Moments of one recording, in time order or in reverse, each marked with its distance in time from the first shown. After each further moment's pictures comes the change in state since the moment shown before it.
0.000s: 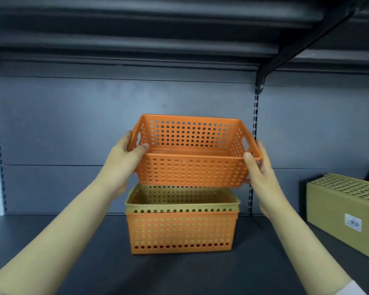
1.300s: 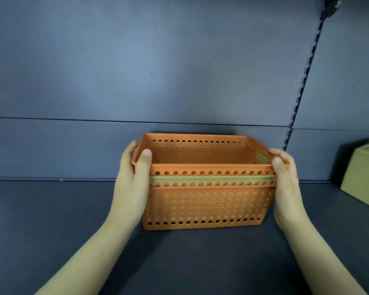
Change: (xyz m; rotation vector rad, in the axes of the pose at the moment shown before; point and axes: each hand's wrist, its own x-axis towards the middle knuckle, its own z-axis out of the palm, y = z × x) left_hand -0.021 -0.139 -0.024 0.100 0.092 -0.111; right_hand -0.028 0.110 0.046 -0.108 0.189 0.126
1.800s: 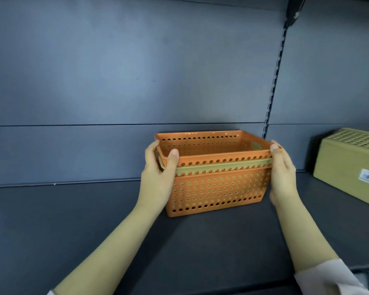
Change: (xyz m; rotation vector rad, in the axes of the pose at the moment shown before) left_hand -0.019 0.012 0.048 -0.005 -0.183 0.060; right_hand 0.012 -0.006 -0.034 0.093 0.260 0.126
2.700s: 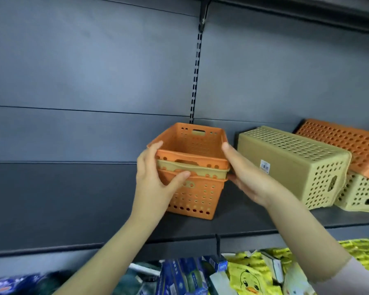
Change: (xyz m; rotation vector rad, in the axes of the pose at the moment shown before) left_hand -0.115 0.047 0.204 0.135 0.007 0.220; right_hand 0.033 -0.063 -0.188 -0.313 -0.766 0.212
